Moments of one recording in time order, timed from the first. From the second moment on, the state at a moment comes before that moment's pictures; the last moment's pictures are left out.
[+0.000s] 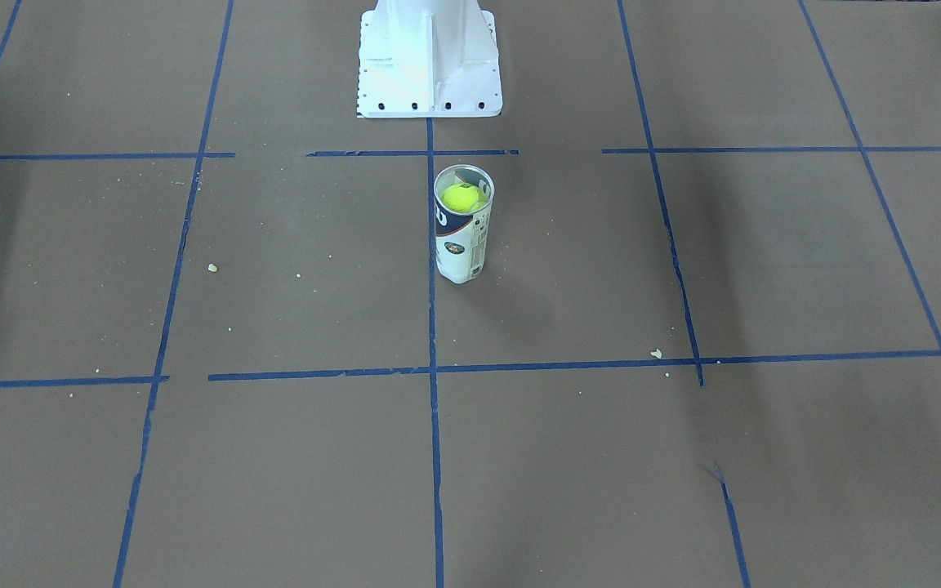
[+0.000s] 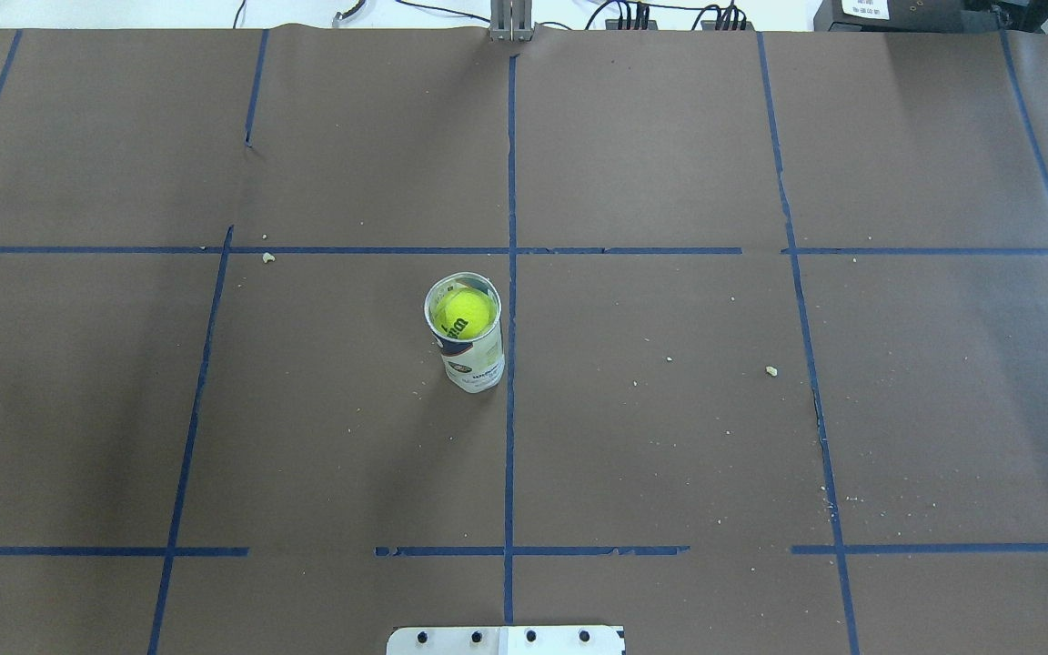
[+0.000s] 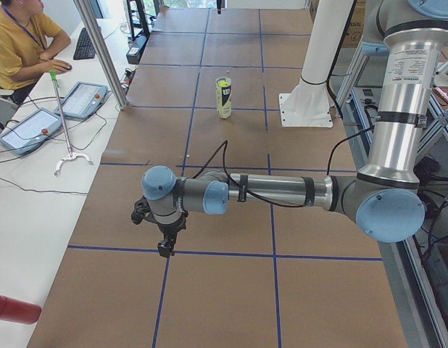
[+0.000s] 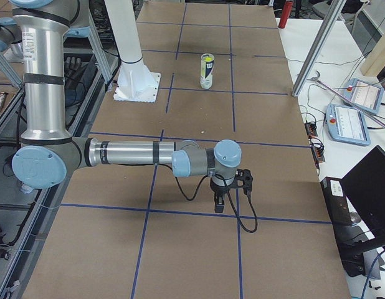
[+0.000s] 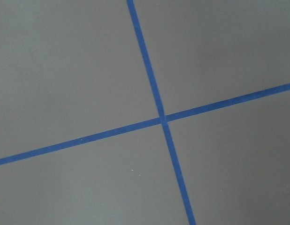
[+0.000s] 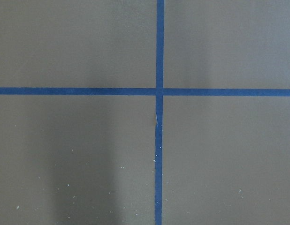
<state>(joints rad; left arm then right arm) -1.56 -1.67 -1.49 -1.60 -2.31 0.20 1.46 -1.60 1.62 -1.49 2.30 0.16</state>
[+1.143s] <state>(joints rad) -1.60 -1.58 -1.54 -1.61 -2.45 0.23 1.46 -1.60 1.62 -1.49 2.30 0.16</state>
